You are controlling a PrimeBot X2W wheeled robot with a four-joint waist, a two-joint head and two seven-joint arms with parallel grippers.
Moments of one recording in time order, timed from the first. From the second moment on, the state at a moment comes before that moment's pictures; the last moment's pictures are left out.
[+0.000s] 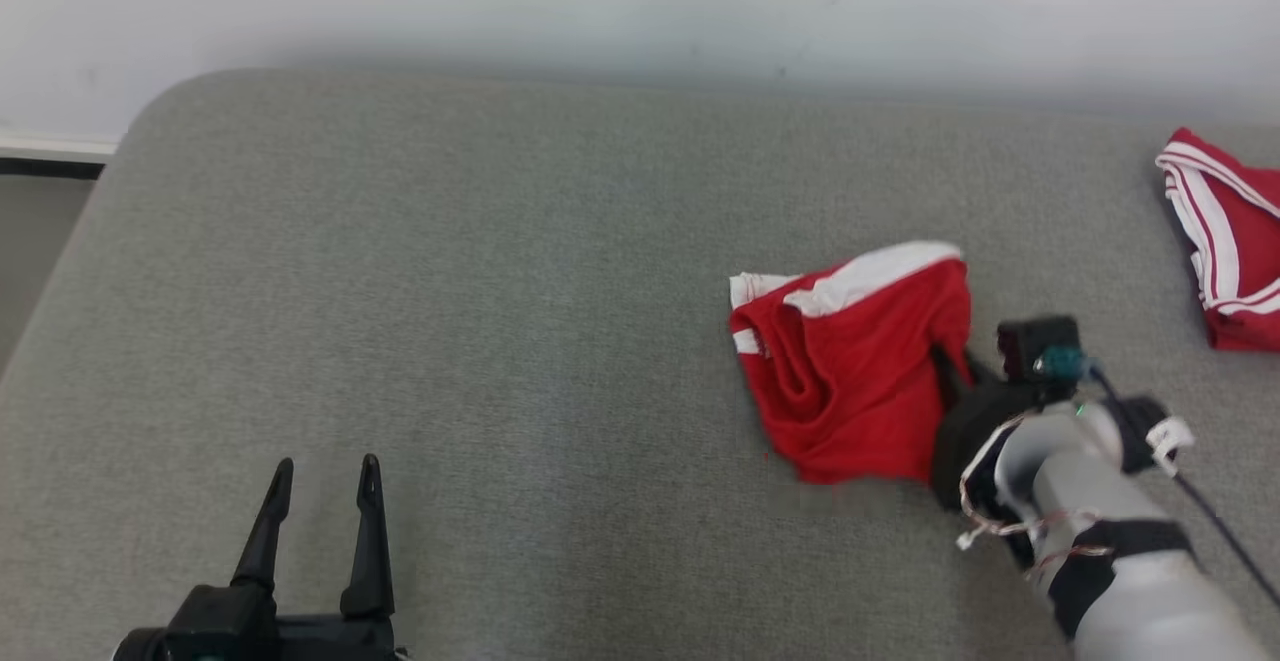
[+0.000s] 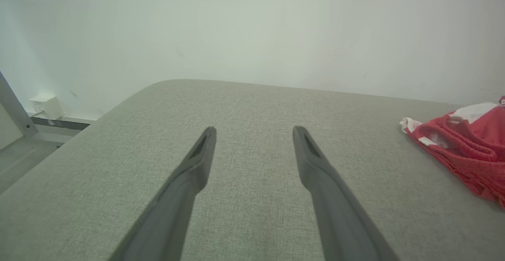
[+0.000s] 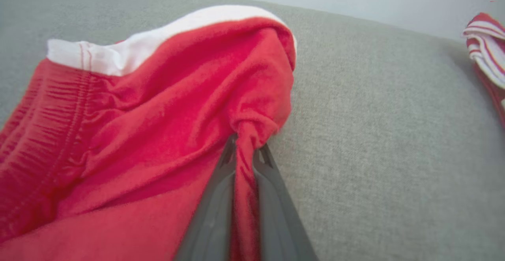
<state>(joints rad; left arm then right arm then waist) -0.05 0.05 0.01 0.14 -0.15 -0.10 -0.26 -0.73 -0.15 0.24 1.15 0.20 0.13 -0.13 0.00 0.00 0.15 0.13</state>
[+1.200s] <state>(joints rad) -0.19 0.17 -0.02 -0.10 -0.08 -0.13 -0.26 -1.25 -0.73 0.62 0.92 0.38 0.13 0.05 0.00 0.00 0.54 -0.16</state>
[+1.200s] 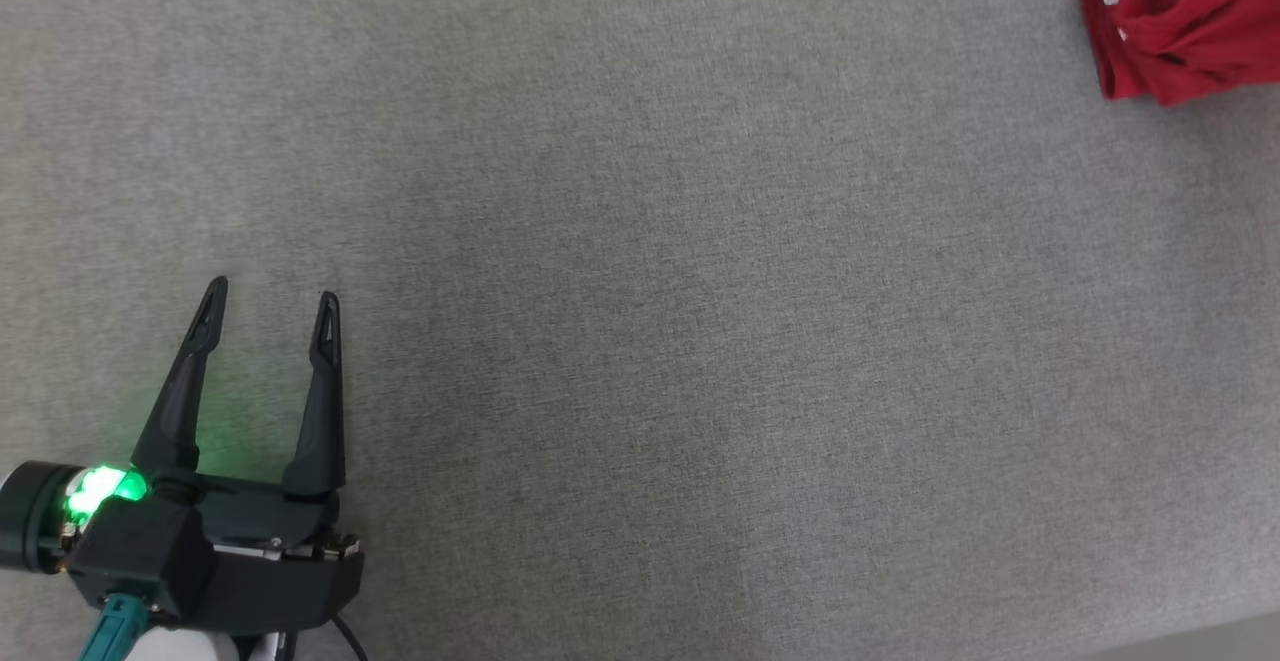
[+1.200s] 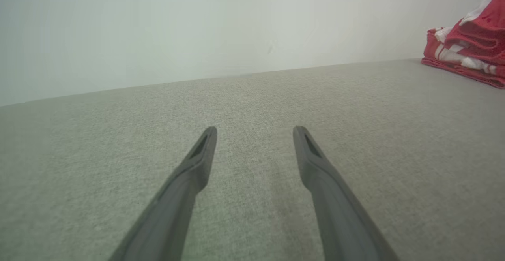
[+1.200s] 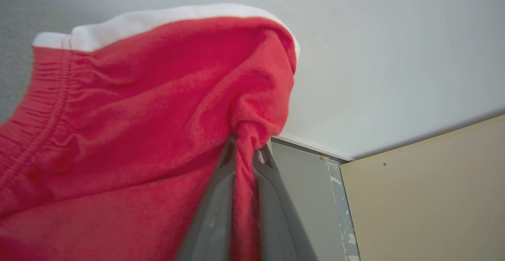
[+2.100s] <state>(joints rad) -0.17 0.15 -0.01 -0.09 -0.10 -0.11 -0.26 -1.35 -0.63 0.51 1.09 0.31 0.13 -0.16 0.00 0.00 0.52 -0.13</state>
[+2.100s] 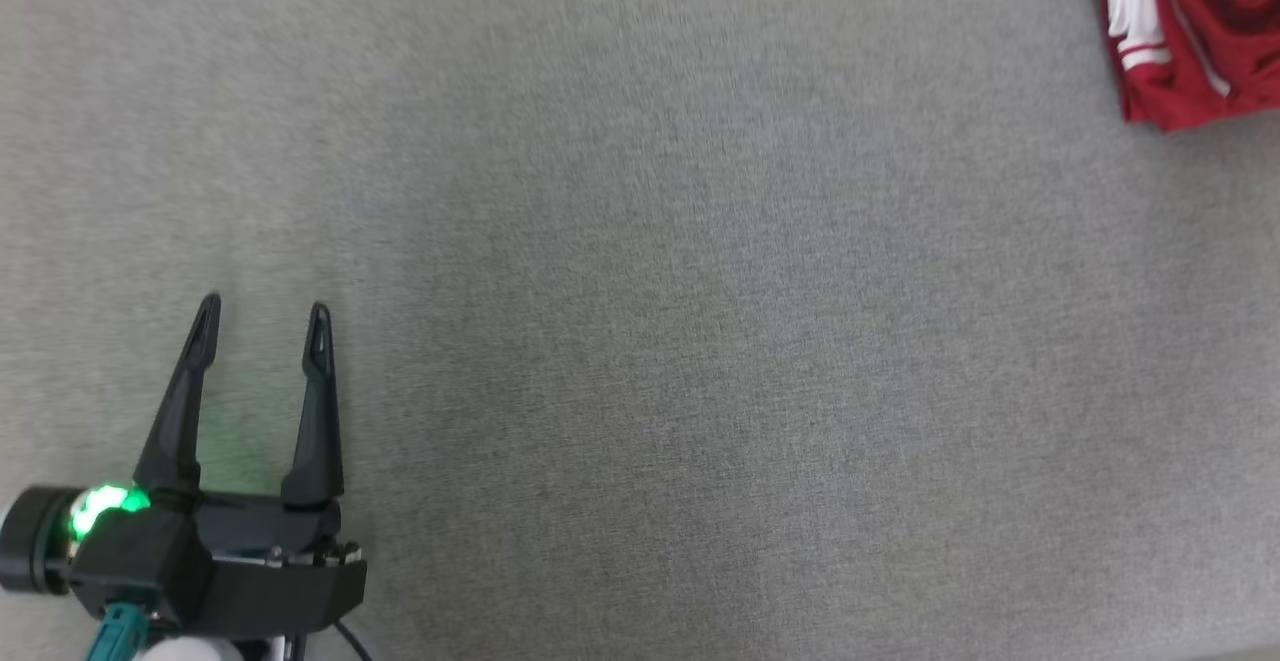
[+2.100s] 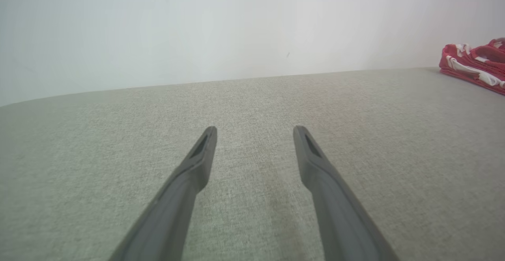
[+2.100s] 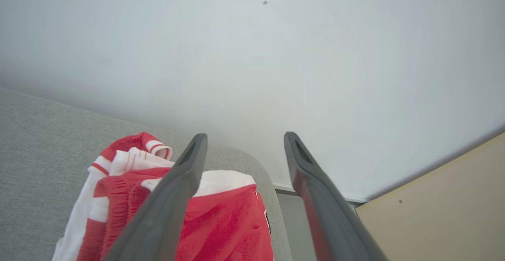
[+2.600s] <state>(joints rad) -0.04 0.10 0.06 -0.05 -0.12 -0.09 -0.26 -0.98 -0.50 0.33 0.80 0.39 0.13 -0.26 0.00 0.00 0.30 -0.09</state>
